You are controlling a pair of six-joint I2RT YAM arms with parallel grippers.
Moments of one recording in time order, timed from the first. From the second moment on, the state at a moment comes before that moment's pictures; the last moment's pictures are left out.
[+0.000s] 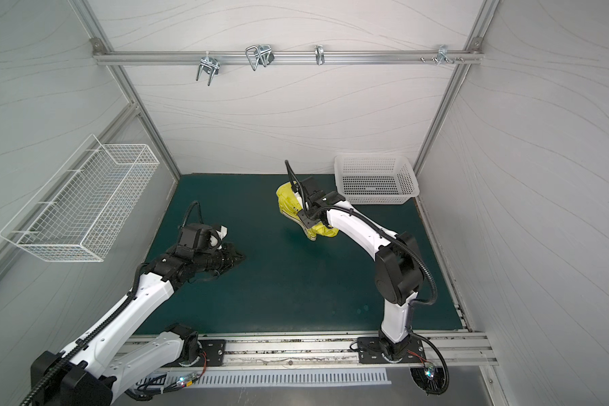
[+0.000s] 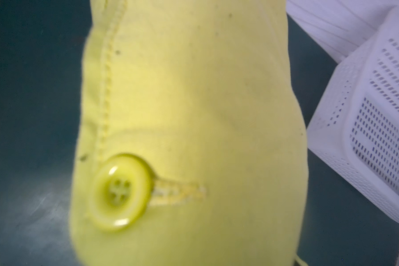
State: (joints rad) left arm -0.31 0.99 0.75 -0.64 0.40 -0.78; right arm 0.64 1.82 1.62 -0.73 0.18 -0.13
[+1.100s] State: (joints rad) left arm -0.31 1.28 0.79 -0.56 0.49 -0.76; right arm 0.06 2.31 2.28 -0.79 -0.05 -0.02
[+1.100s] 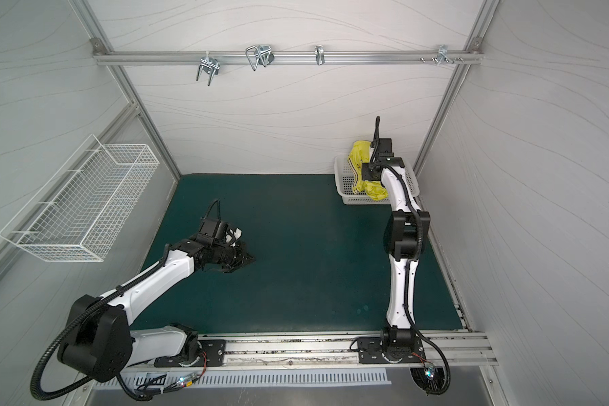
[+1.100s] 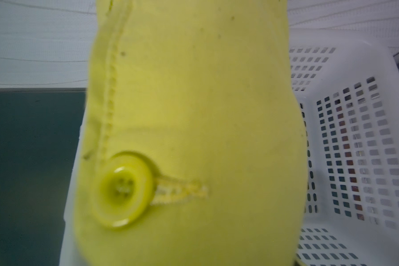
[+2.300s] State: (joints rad) left arm -0.31 1.15 0.74 -0.54 0.48 -0.79; right arm 0.05 2.09 2.02 -0.52 -0.06 0.08
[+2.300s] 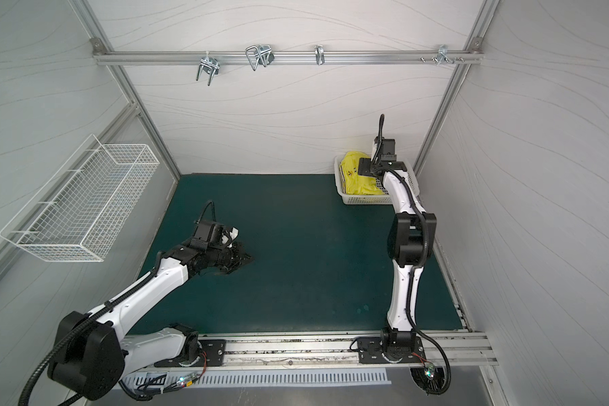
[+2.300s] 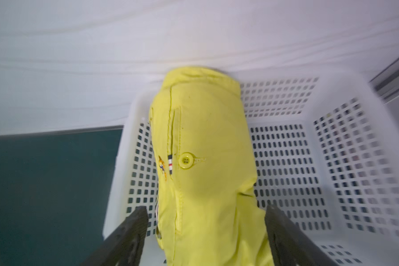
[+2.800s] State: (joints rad) left arm -0.25 0.97 0.90 -0.69 -0.01 -0.64; right arm 0.20 1.24 1.02 -0.40 -0.16 0.09
